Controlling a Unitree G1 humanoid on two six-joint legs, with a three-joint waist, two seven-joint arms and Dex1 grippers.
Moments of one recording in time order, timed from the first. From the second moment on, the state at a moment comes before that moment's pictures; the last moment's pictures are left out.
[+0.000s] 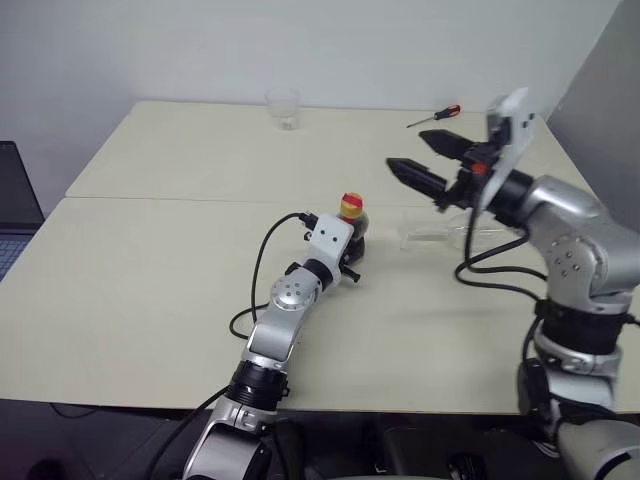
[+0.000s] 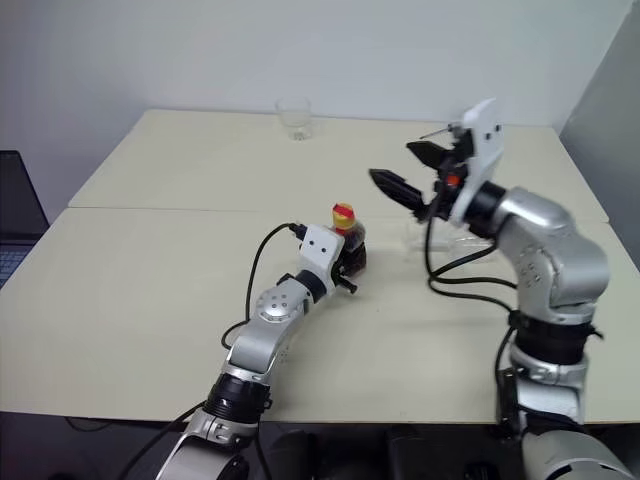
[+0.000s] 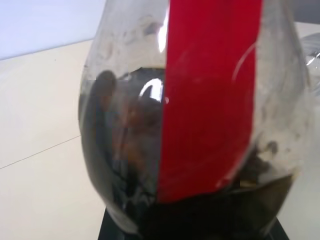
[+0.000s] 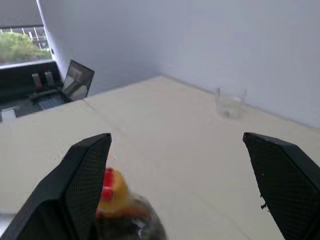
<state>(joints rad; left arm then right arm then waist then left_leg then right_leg) -0.44 0.02 -0.19 0.09 0.04 0.27 -0.29 -0.74 -0.29 -0.17 -0.41 0.37 1.04 0.55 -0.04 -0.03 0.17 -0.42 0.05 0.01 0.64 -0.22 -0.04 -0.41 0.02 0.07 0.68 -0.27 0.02</state>
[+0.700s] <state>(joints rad) -0.45 0.01 -0.18 0.11 0.04 0.27 -0.29 -0.72 -0.15 0.10 -0.42 0.33 1.09 0.26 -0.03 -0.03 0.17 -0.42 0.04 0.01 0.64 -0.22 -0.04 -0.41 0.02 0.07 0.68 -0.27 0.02</state>
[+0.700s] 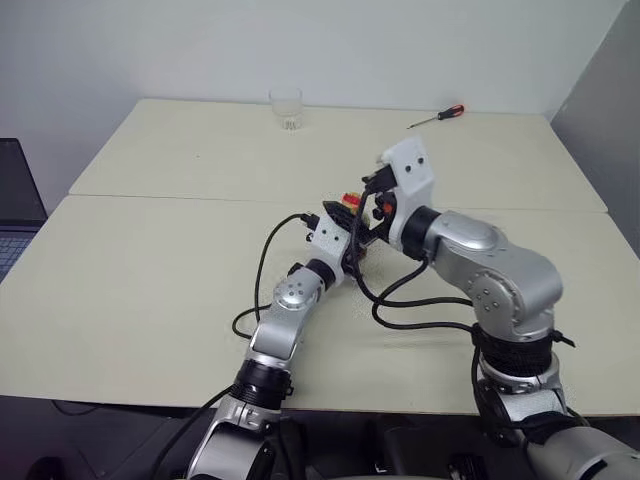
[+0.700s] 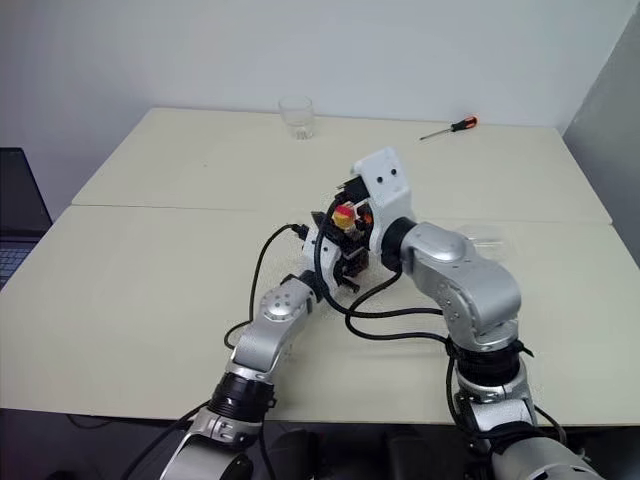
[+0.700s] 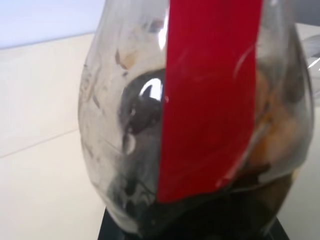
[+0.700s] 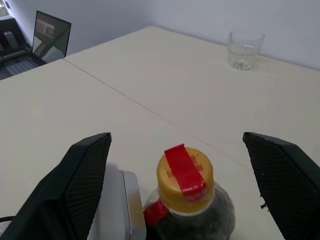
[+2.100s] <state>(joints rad) -0.45 0.01 -0.21 0.11 0.04 0.28 -0.29 -0.78 -0.24 0.13 -0.09 0.27 0.78 0.36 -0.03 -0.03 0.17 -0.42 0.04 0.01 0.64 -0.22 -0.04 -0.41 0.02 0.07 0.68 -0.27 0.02</state>
